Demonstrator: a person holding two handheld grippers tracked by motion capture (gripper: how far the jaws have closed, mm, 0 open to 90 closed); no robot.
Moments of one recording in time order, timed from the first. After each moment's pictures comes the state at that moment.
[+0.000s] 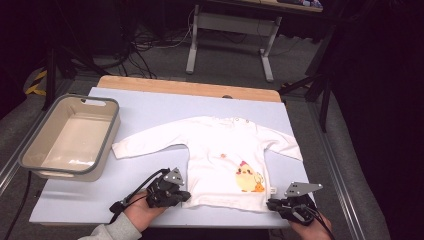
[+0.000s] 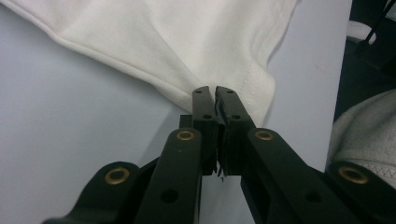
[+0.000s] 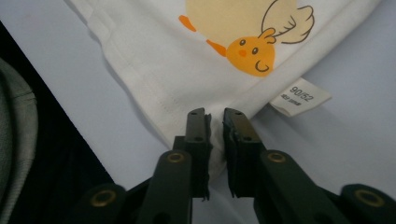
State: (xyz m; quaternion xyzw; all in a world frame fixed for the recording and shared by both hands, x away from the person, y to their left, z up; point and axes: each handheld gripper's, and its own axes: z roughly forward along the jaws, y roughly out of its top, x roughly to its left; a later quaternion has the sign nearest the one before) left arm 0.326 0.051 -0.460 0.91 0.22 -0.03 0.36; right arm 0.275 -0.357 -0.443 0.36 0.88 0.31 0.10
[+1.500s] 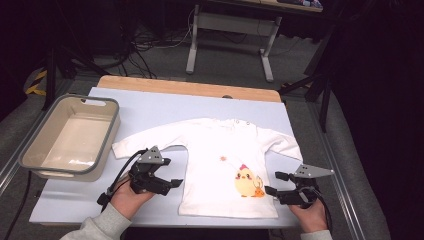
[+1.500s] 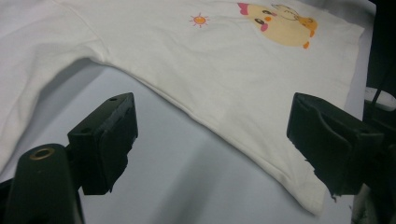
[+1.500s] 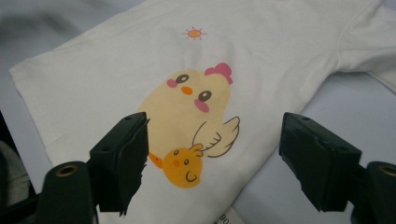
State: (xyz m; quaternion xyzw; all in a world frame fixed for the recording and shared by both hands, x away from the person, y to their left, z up) left arm 0.352 0.098 -0.425 0.85 0.26 0.05 0.46; right arm 0.312 -0.370 -0.425 0.37 0.82 0.43 0.12
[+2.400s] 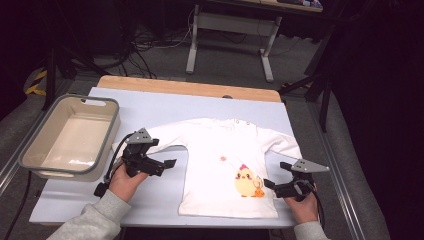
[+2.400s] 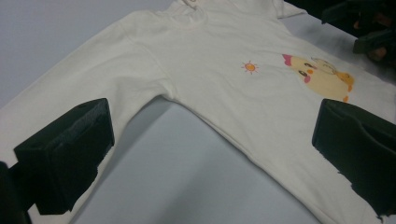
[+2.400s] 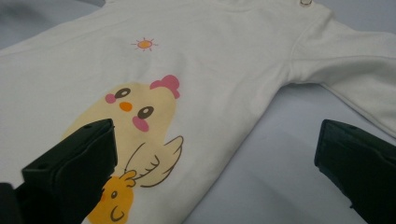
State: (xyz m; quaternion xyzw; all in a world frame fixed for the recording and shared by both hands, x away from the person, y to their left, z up) left arm 0.390 0.120 -0.419 0.80 0.32 0.07 0.50; right arm 0.339 -0.377 -0.450 0.38 0.79 0.44 0.18
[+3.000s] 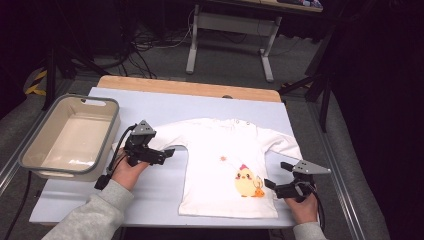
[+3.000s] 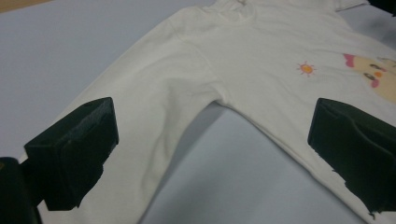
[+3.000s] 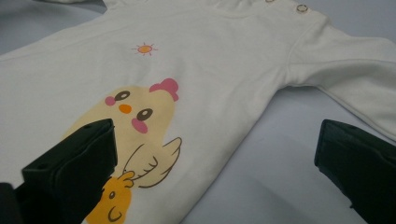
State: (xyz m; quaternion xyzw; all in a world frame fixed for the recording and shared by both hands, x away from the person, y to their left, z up) left arm 0.419 0.117 -0.426 0.81 0.35 0.12 0.46; right arm 0.336 -0.381 -0.452 0.38 0.79 0.45 0.19
